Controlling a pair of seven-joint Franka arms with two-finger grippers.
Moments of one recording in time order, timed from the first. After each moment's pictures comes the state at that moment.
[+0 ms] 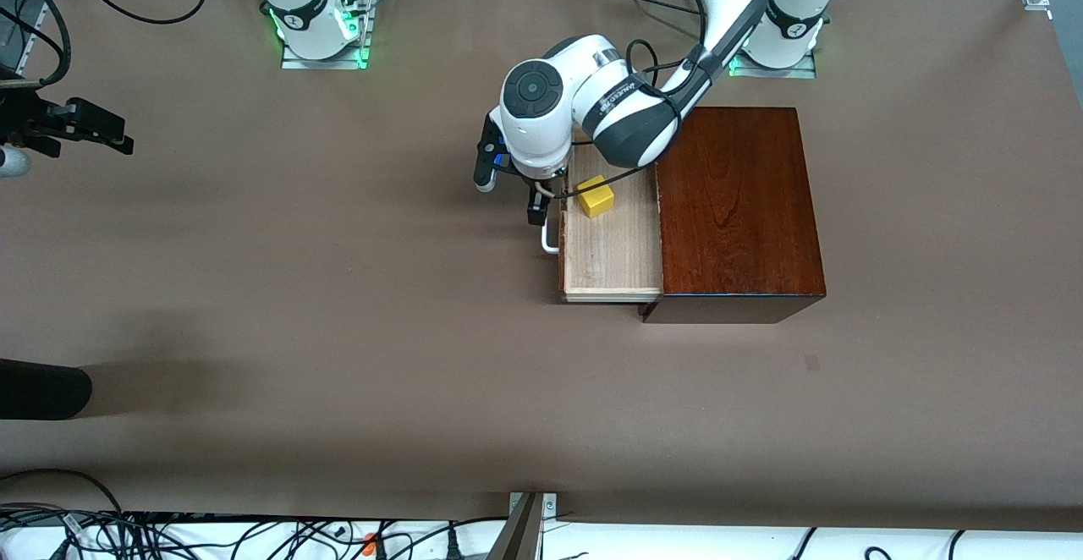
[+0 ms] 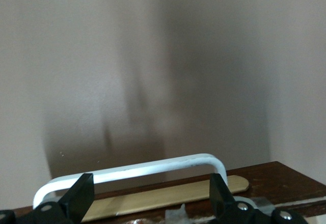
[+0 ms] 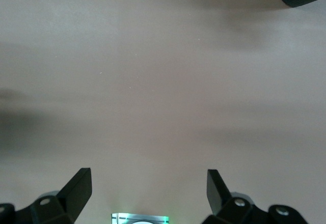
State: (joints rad) left arm -0.56 0.64 -0.33 -1.42 0.14 1.95 0.81; right arm -0.01 0.02 -0.06 -1.61 0.00 1.52 -0.12
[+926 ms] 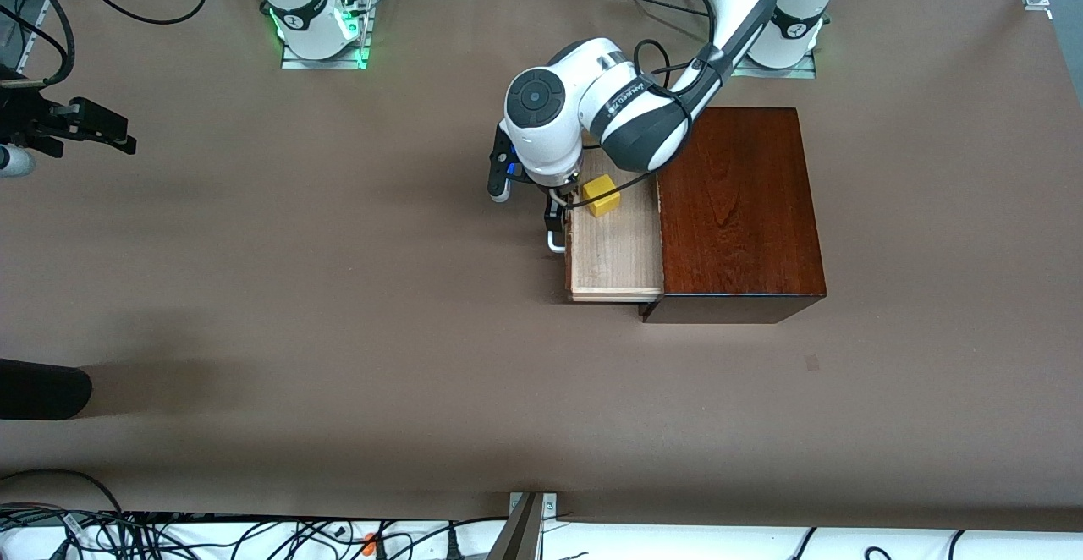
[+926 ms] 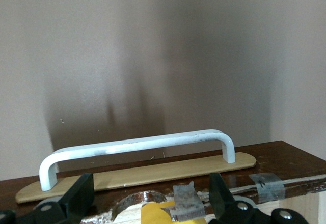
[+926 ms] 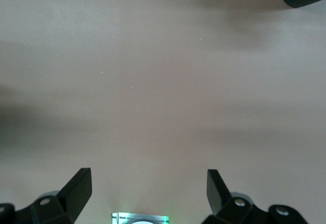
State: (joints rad) left arm -0.56 0.64 -0.31 -1.40 0.19 1.86 0.77; right arm -0.01 0.02 -0.05 -1.61 0.00 1.52 -0.12
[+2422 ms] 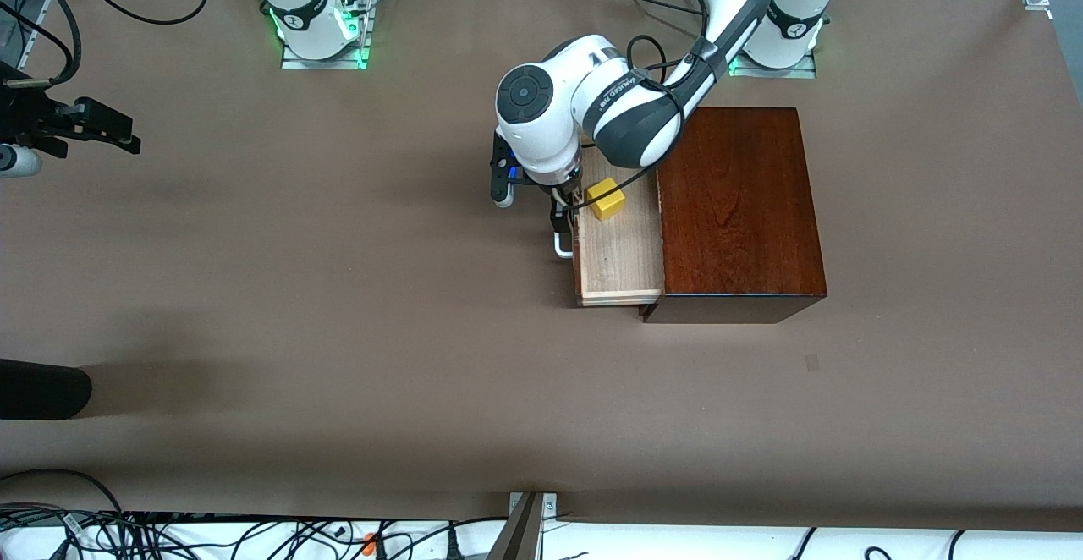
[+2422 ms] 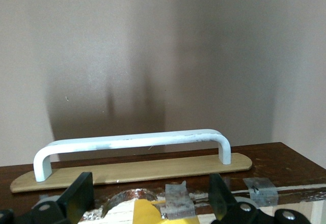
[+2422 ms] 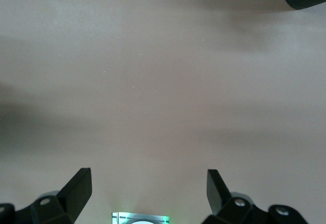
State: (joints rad) left arm -0.58 0.65 -0.29 -1.38 0.23 1.81 0.67; right arm -0.01 0.02 -0.04 -1.61 0.00 1.52 -0.12
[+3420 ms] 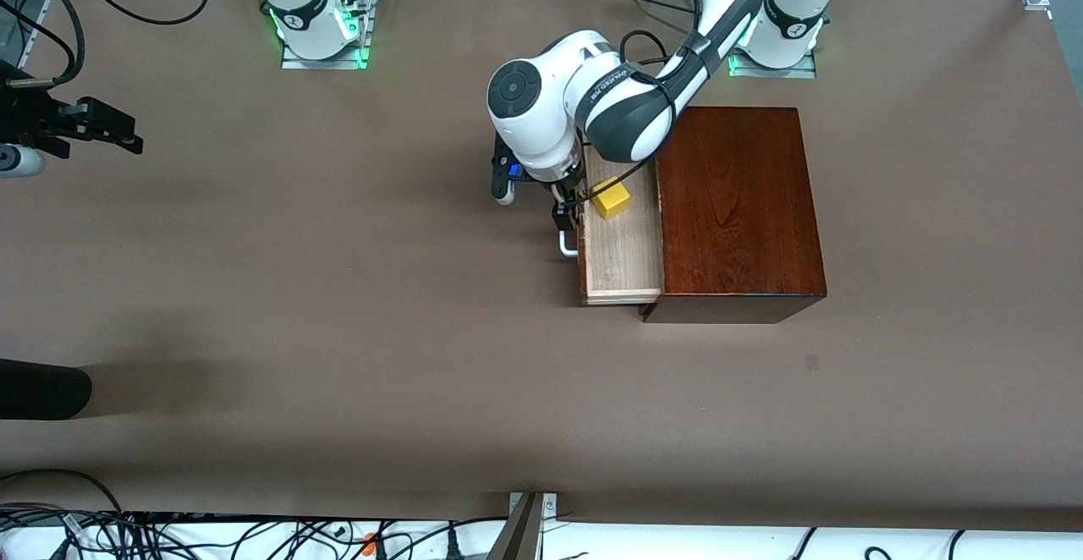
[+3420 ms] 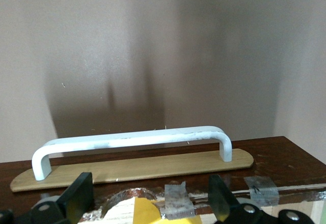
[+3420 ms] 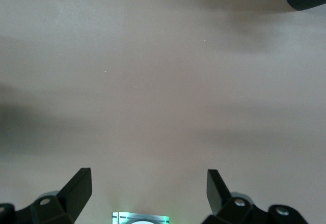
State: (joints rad) left arm -0.60 0.65 -0.28 -1.37 0.28 1.75 0.67; right arm -0.01 0.02 -0.04 -1.61 0.00 1.52 -0.12
